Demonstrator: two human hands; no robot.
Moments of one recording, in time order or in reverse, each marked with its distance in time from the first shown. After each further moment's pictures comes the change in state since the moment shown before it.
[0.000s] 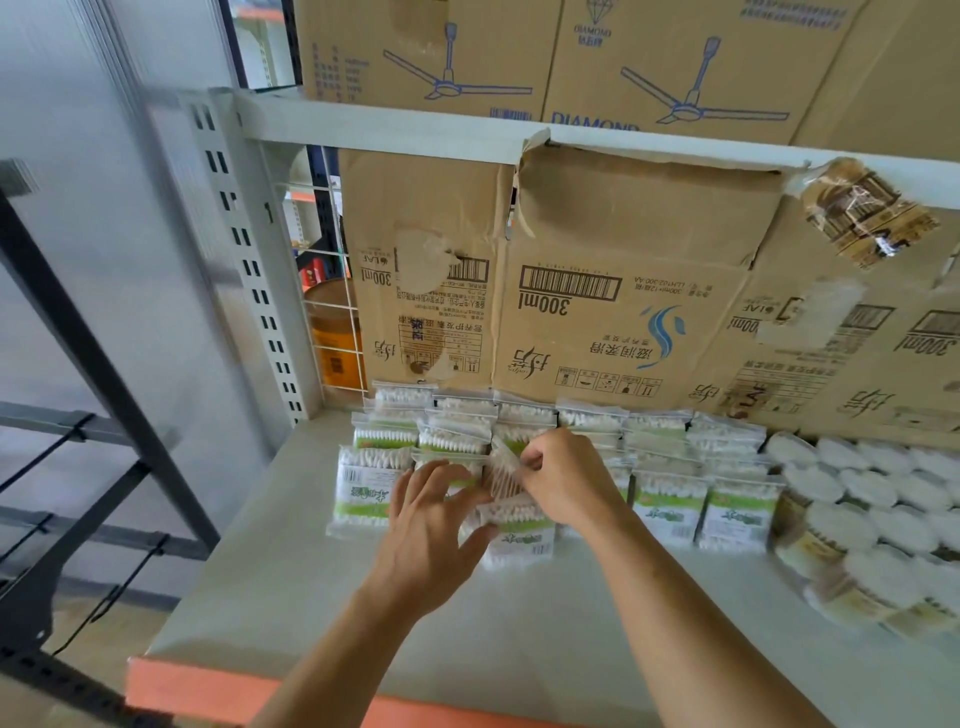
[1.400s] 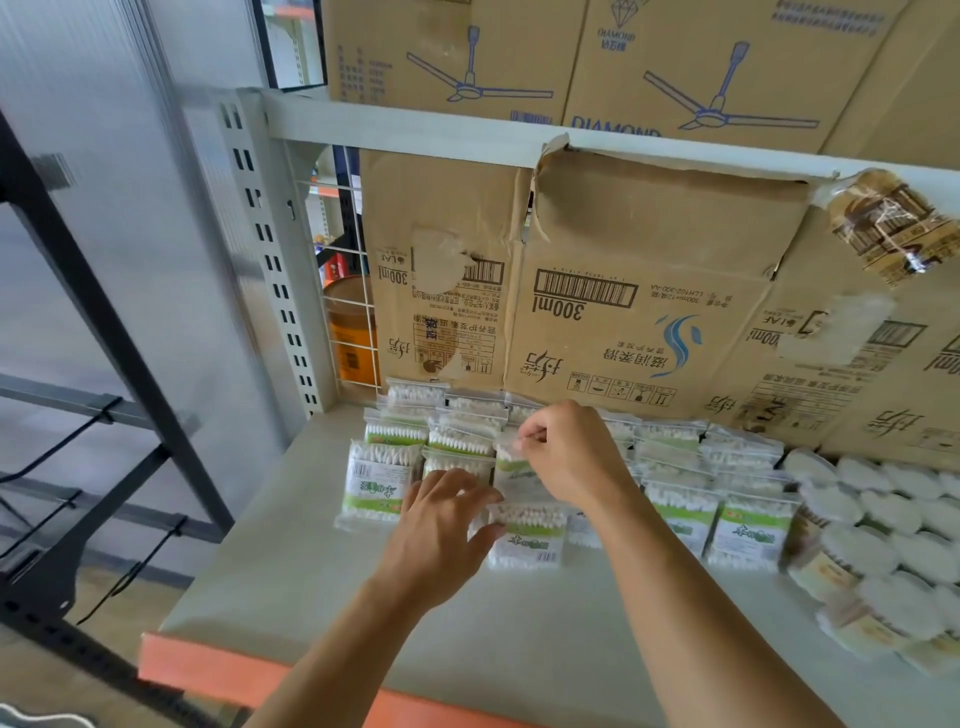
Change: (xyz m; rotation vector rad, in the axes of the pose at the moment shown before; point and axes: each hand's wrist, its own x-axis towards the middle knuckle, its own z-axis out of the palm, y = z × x) left_hand 0.004 0.011 -0.007 -0.022 -0.081 -0.076; right_hand 0.005 -0.020 -0.027 0.028 0.049 -0.113
